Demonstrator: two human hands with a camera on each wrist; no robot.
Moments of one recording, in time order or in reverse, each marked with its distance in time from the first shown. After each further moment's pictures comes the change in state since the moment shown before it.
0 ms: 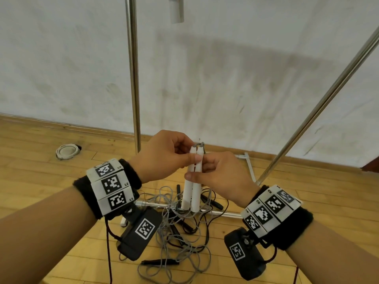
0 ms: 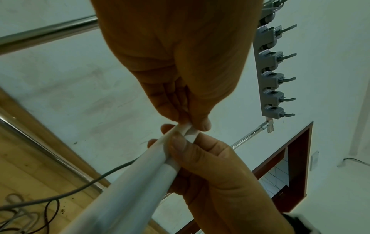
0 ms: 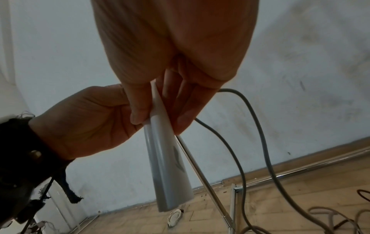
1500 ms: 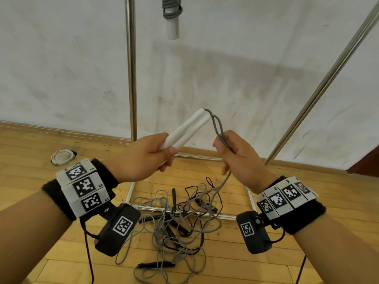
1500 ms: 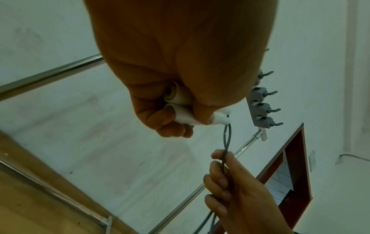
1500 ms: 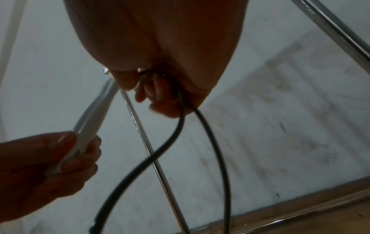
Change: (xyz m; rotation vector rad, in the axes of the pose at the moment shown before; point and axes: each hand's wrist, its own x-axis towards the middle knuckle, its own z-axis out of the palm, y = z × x) left_hand -0.022 0.012 -0.036 0.142 -0.142 -0.003; right_hand -0.006 -0.006 -0.052 -0.030 0.097 -0.137
